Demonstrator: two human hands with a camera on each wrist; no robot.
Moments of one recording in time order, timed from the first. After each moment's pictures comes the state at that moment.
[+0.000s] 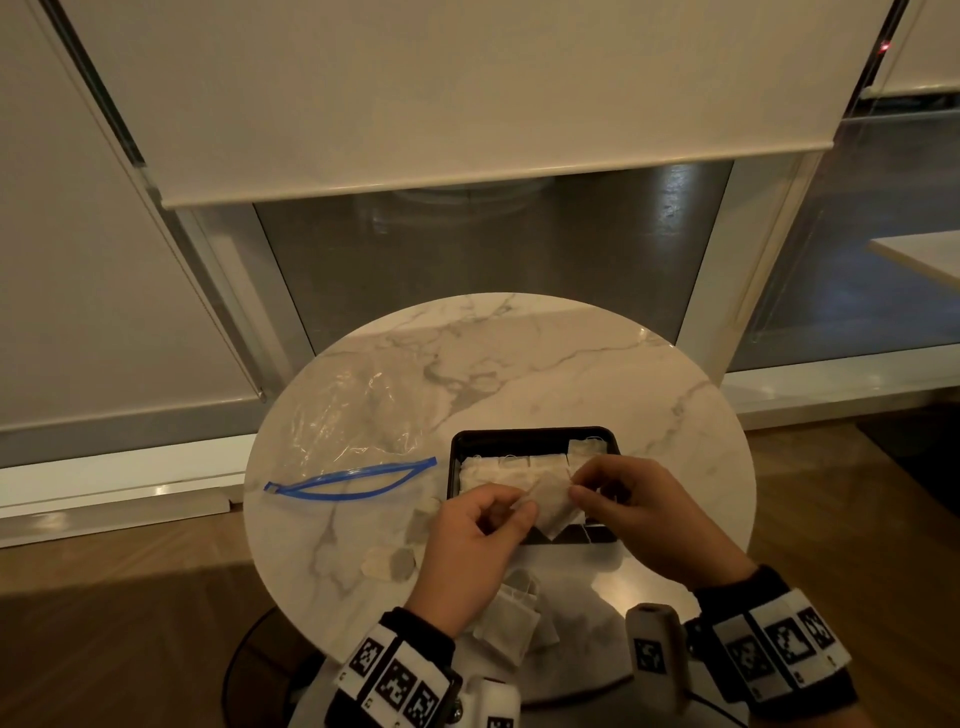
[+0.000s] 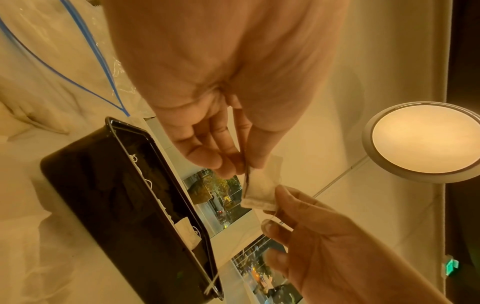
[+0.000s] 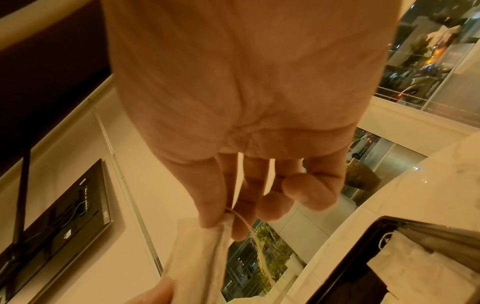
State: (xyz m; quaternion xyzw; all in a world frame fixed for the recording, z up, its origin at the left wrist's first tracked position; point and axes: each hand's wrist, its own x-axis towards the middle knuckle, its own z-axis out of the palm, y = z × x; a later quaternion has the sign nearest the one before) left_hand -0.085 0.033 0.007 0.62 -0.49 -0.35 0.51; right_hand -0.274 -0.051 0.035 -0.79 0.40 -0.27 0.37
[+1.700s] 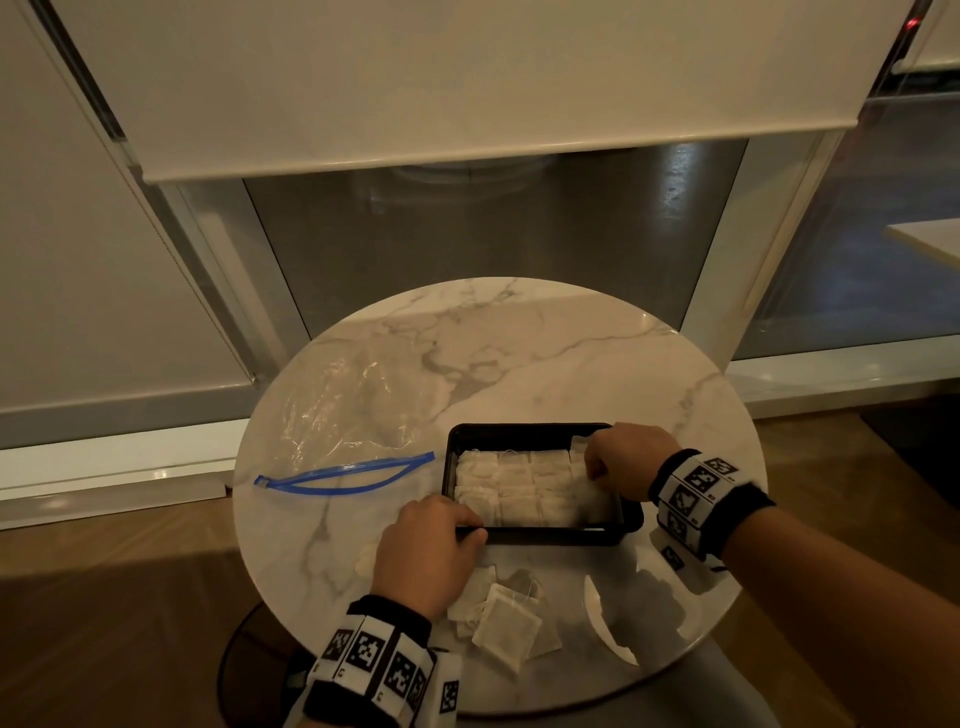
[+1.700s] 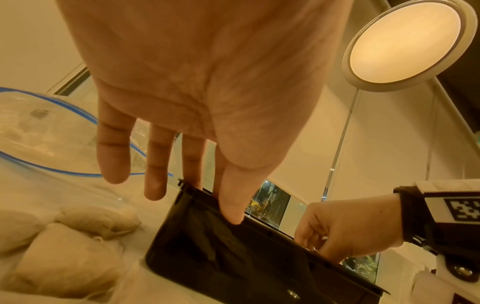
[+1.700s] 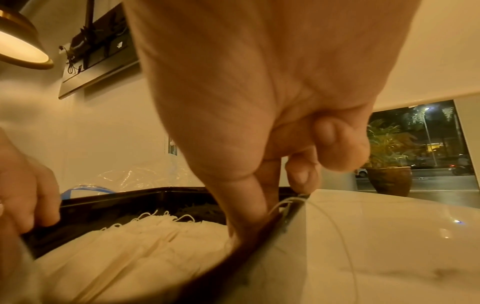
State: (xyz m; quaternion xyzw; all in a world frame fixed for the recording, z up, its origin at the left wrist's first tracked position) left_hand -0.033 0.014 -0.039 0.77 -0.59 -0.14 0.19; right_hand -0.245 -0.155 0.009 -0.87 0.47 0.17 0.05
